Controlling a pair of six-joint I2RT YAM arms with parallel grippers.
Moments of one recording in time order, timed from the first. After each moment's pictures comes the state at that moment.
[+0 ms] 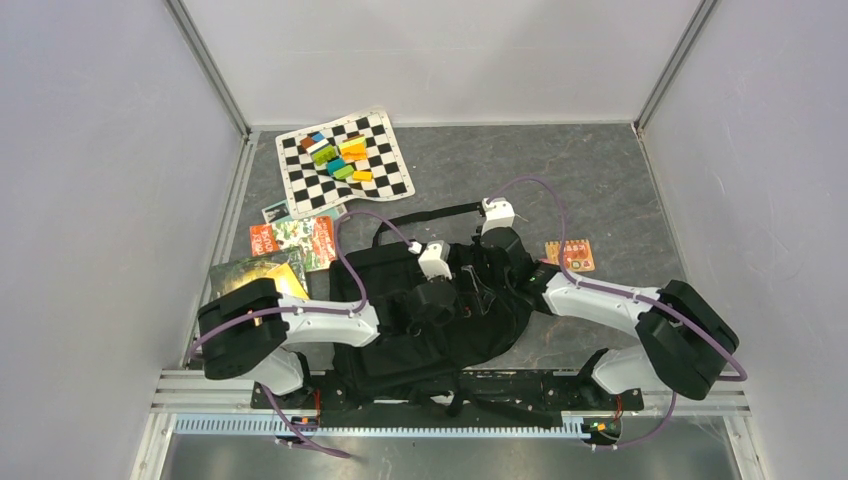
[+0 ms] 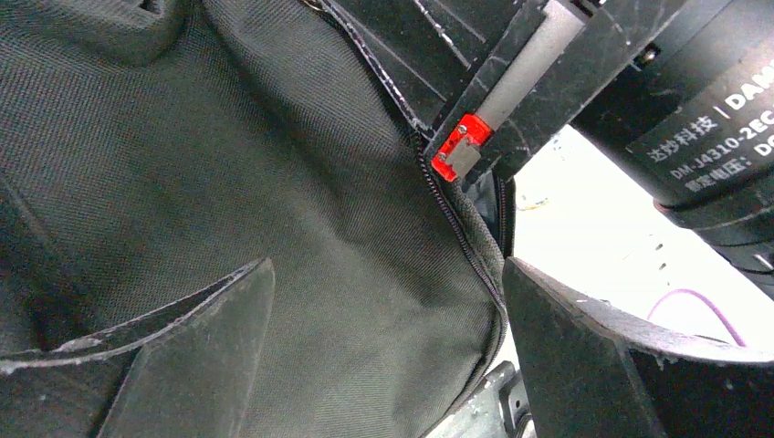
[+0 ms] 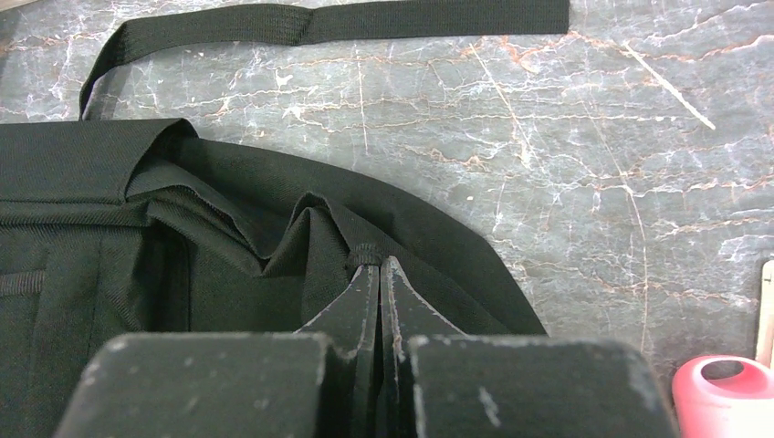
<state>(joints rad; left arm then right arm) -1.21 1.49 0.66 0.33 -0.43 -1.01 0.80 1.38 0.64 0.19 0.40 0.40</state>
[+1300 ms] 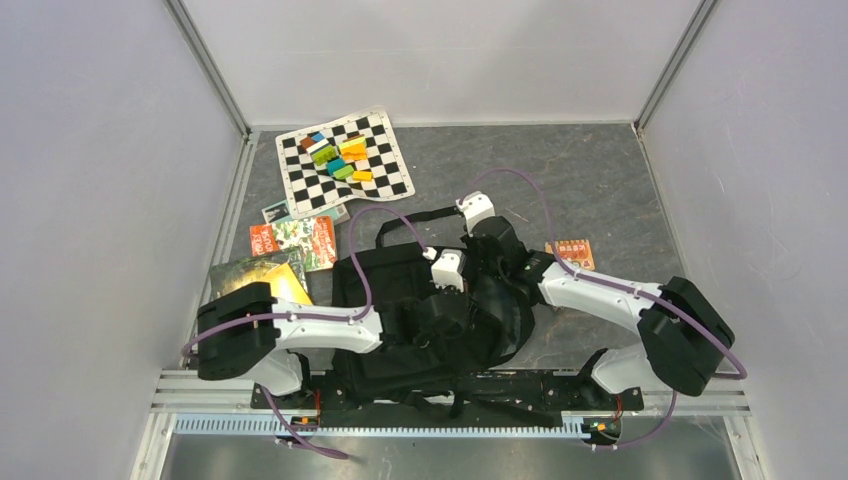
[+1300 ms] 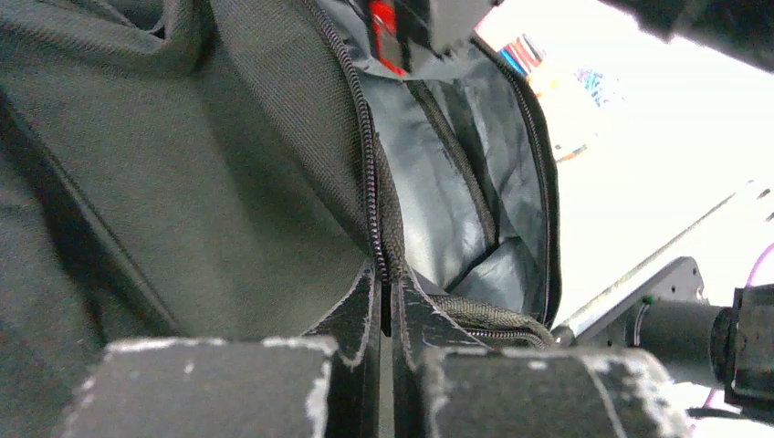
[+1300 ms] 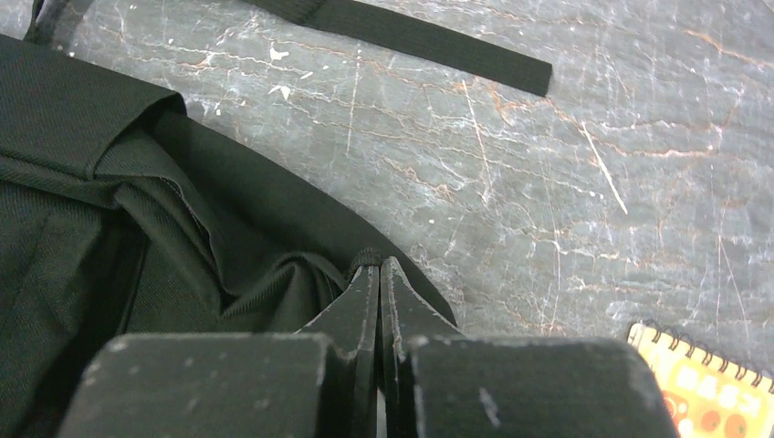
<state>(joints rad) -1.30 1.50 0.76 0.16 -0.55 -0.89 0.80 1.38 0.74 0.07 0.38 0.09</state>
